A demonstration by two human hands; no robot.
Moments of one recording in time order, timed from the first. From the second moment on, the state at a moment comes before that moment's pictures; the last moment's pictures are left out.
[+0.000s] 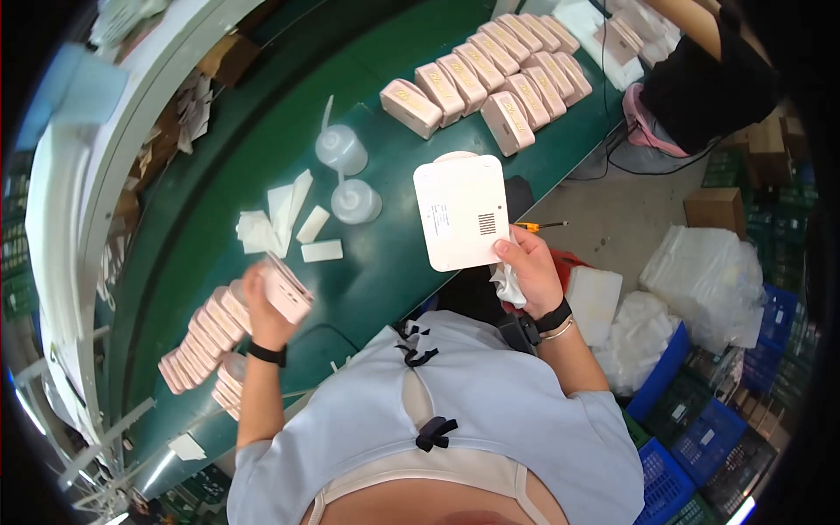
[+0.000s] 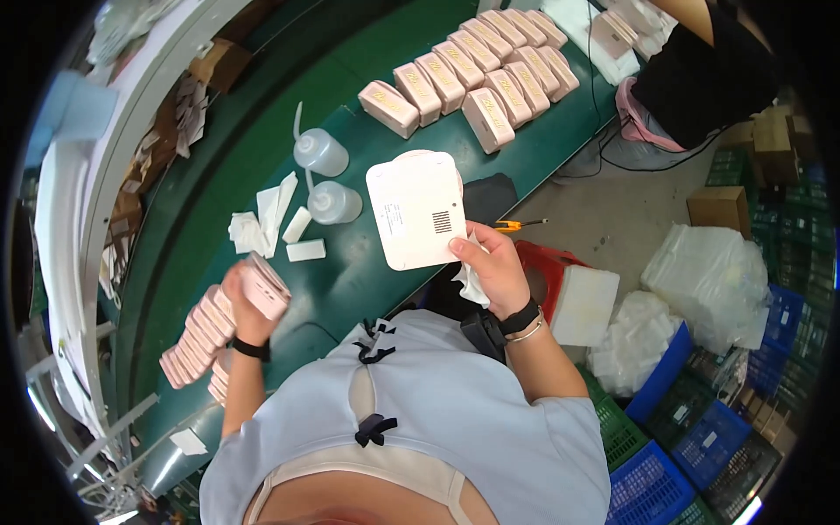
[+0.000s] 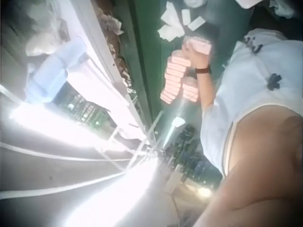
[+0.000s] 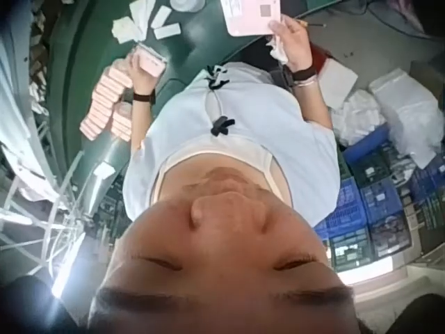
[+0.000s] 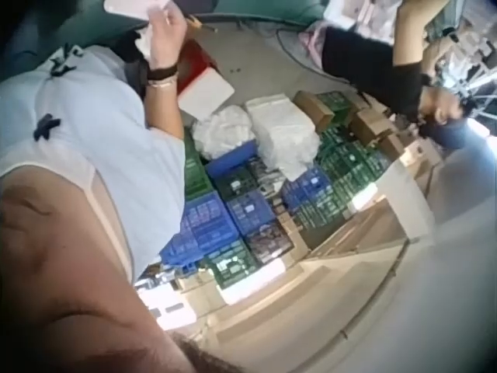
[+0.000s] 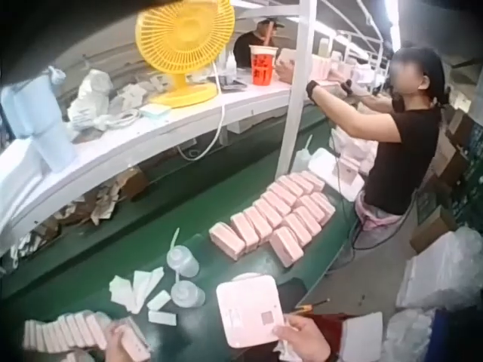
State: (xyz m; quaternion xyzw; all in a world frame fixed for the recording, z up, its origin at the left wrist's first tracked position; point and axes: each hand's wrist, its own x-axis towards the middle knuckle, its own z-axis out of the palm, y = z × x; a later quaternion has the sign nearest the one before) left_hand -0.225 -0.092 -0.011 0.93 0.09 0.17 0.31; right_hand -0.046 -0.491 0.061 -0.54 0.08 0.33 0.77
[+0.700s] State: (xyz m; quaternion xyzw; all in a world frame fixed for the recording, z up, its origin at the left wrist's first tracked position) left_hand -0.356 -0.202 -0.031 0.89 0.16 0.26 0.35; right_hand -0.027 -0.515 -0.118 0.06 0.18 0.53 0.83
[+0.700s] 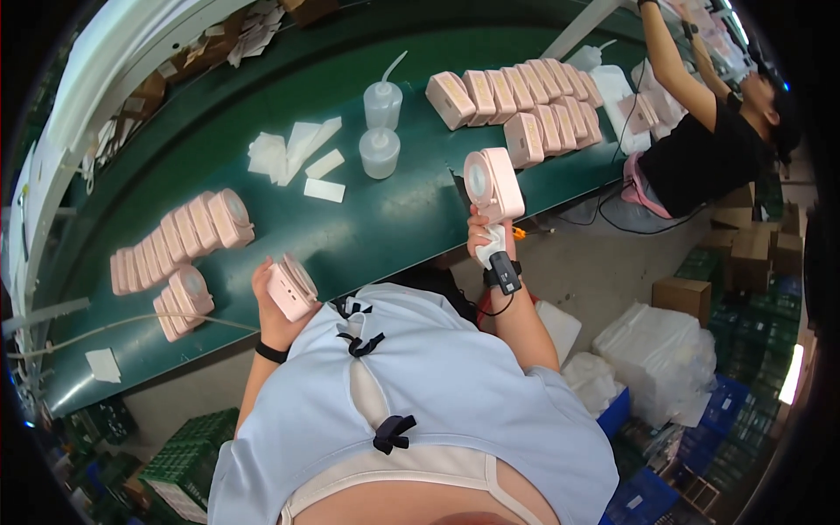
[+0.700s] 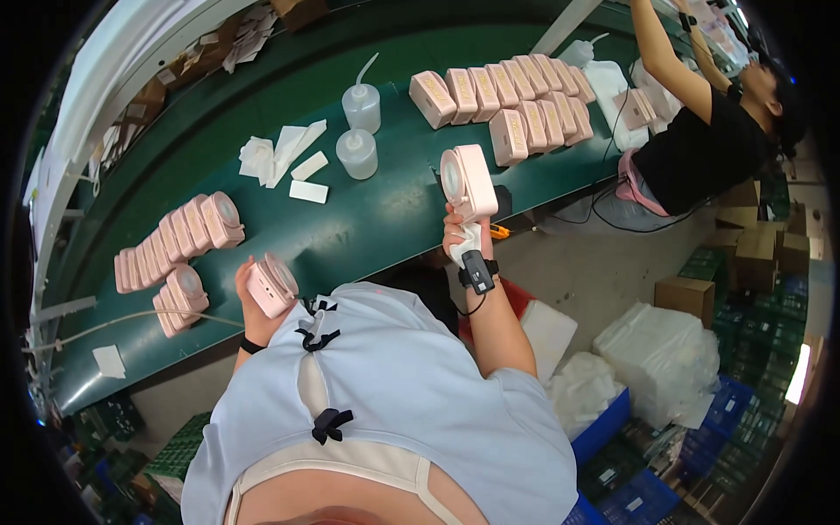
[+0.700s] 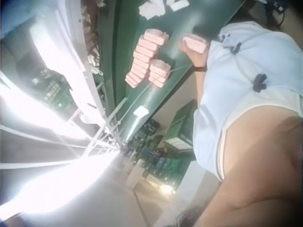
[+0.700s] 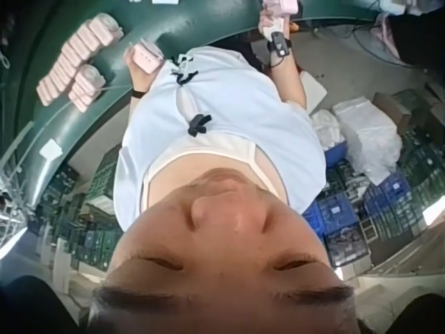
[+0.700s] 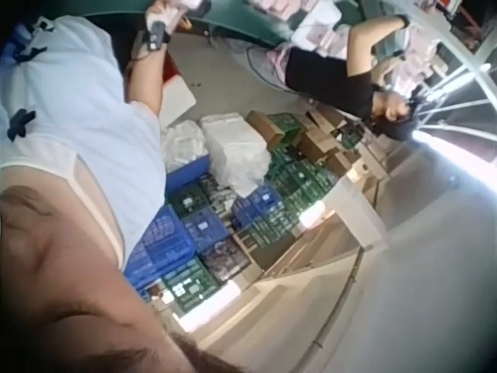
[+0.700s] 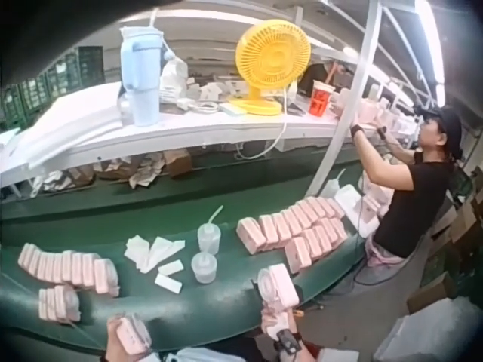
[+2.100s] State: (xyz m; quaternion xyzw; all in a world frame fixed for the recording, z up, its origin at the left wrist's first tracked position) left_hand -0.289 -0.199 0.039 0.72 -0.03 0.56 0.40; right_hand -0.107 -0.302 0.050 -0.42 -0.27 0.64 0.58
